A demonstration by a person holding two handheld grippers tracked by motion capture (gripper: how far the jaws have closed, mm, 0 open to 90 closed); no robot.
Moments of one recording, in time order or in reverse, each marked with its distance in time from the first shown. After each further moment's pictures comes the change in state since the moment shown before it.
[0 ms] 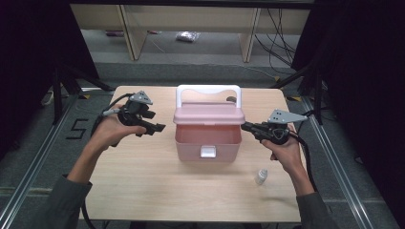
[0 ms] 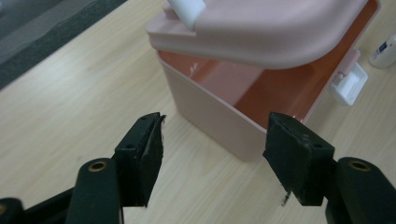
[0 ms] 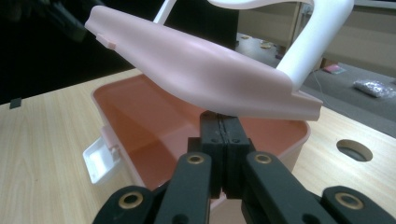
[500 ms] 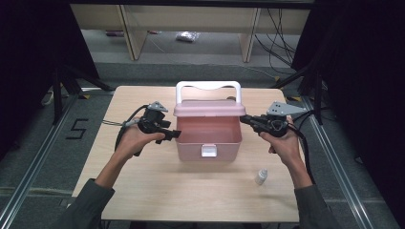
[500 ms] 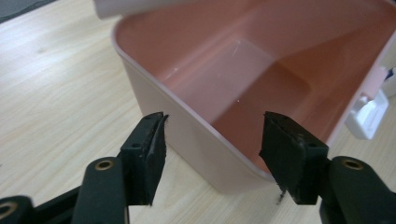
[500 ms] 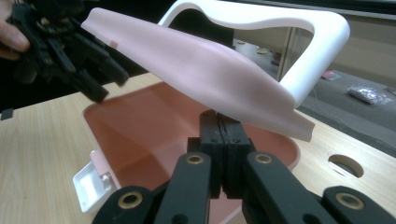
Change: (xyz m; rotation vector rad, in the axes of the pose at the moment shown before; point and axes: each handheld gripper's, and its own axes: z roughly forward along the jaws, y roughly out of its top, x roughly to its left) left arm -0.014 -0.007 0.059 -0.013 -0.039 -0.115; right arm -0.007 0.017 0.006 -0.027 -0.006 0.005
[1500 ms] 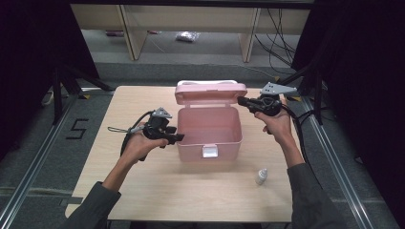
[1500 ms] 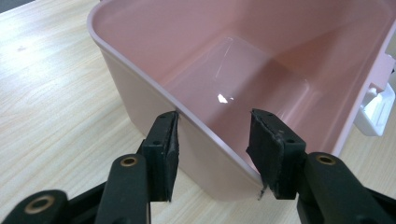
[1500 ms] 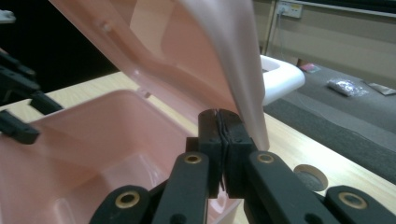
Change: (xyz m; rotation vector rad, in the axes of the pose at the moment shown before) left arm -0.009 -0.011 0.010 -0.037 -0.008 0.008; right arm -0.050 0.020 0.040 0.056 -0.065 0.011
